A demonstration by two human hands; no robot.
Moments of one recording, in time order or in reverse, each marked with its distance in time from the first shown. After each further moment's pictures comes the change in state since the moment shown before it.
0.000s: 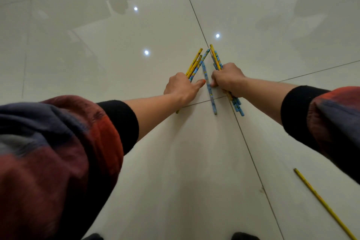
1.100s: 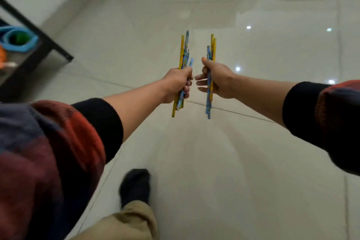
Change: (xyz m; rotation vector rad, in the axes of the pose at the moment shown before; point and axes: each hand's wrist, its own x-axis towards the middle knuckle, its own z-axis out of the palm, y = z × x) left_hand -0.140 -0.173 -0.202 -0.924 0.226 -0.399; right_hand -0.161 -0.175 0.183 0.397 -0.876 -0.212
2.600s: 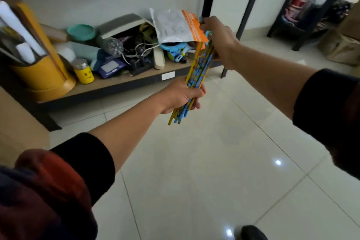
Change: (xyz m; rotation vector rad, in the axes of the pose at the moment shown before) left_hand -0.197 -0.167 -0.561 -0.241 0.361 0.431; right_hand -0.043 -0.056 0.697 -0.673 -0.405 -0.580
